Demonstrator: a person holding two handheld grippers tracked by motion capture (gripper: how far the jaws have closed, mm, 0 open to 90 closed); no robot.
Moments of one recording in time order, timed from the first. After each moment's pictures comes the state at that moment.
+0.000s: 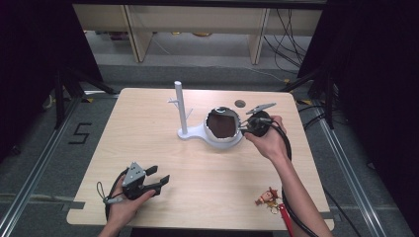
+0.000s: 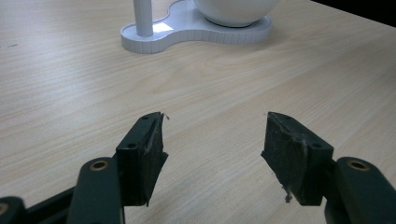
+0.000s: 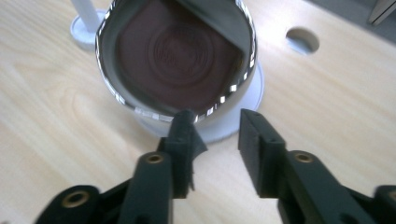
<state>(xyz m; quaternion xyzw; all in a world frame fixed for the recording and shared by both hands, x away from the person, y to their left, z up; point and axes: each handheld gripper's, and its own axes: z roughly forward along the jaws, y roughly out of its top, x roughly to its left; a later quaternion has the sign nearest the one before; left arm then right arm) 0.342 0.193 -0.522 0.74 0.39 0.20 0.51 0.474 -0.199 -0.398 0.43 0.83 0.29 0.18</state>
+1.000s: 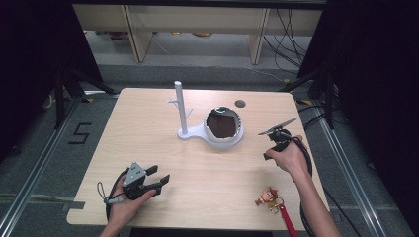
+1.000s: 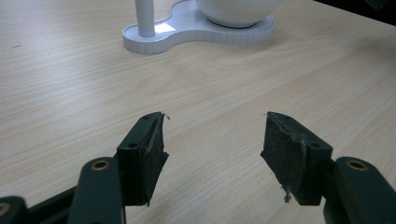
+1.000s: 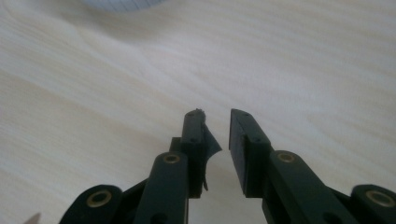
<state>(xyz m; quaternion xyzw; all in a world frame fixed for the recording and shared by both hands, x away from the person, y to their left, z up) 0.341 0.192 -0.522 0.74 0.39 0.20 0.51 0.445 -0.255 -0.428 0.58 0.79 0.16 0.06</state>
